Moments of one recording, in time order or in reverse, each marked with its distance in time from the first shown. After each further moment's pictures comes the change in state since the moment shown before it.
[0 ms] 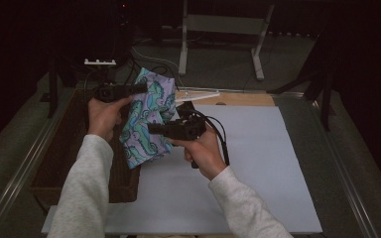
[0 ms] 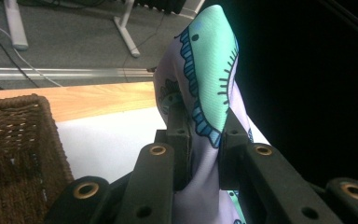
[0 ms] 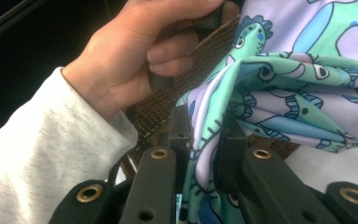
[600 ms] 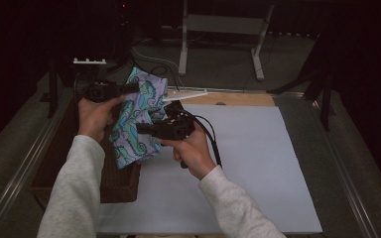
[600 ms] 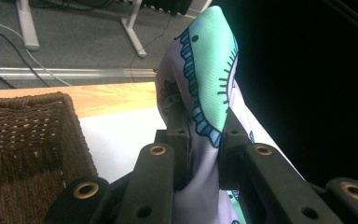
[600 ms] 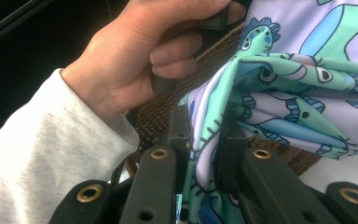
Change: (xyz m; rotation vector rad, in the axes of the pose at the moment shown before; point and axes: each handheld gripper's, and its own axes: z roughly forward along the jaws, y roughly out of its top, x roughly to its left) left arm 0.008 0.001 -0.019 -0.005 0.021 -0.002; right arm 0.013 0.005 0.019 0.008 0.020 -0.017
